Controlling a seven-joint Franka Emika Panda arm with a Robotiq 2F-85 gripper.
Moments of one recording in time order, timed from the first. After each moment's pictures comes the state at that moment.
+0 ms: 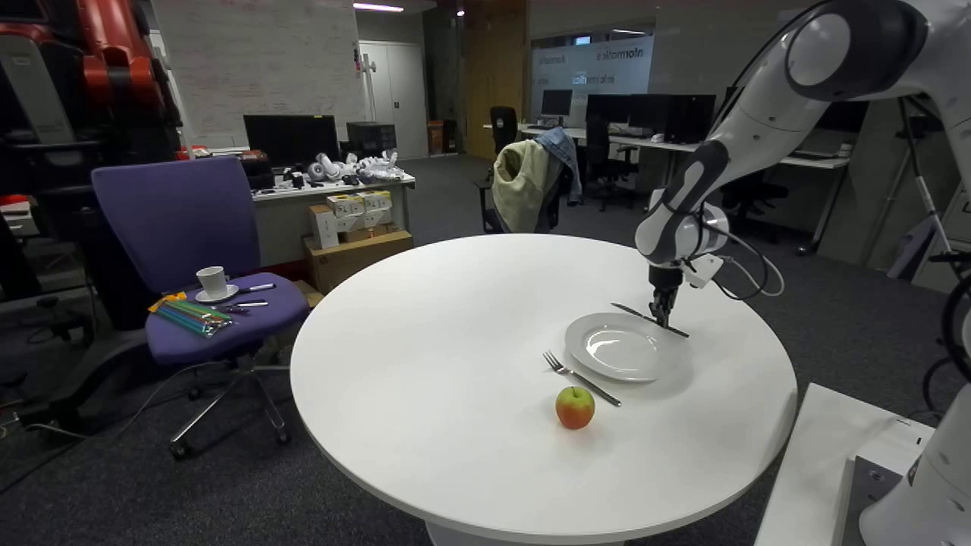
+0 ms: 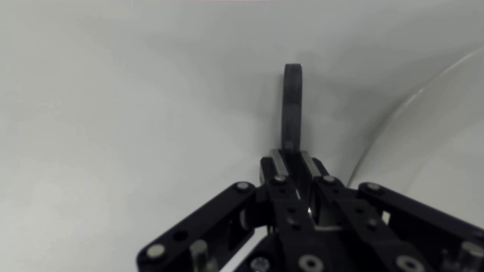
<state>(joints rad) -0.49 0.59 -0.10 -2.07 -0.06 2.61 -0.58</state>
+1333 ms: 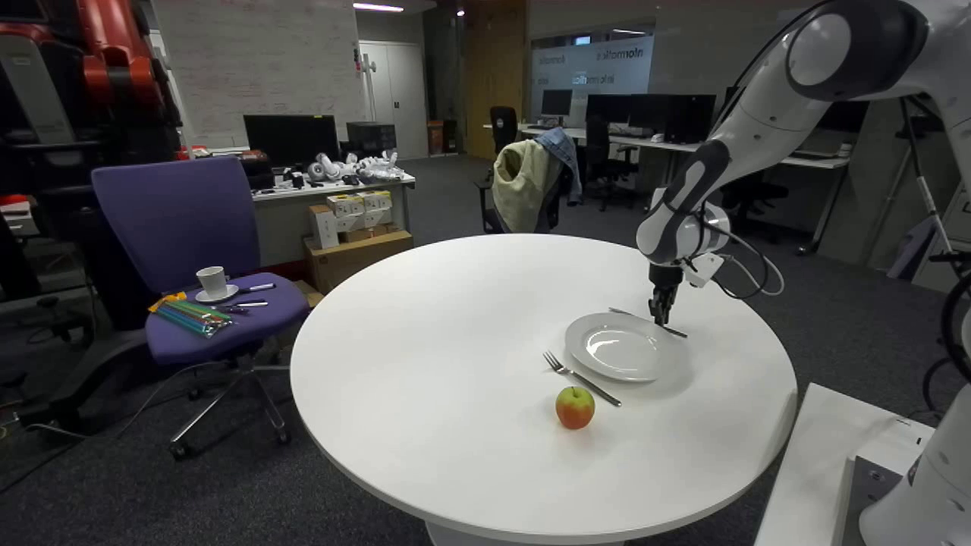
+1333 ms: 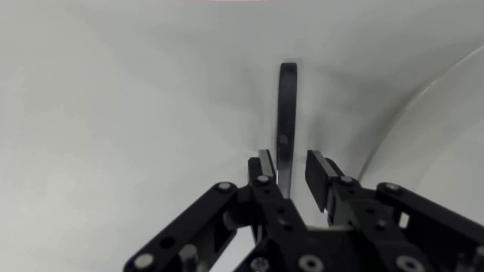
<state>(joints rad) -0.50 0.59 -0.10 -2.07 -0.06 2.64 -0.58</state>
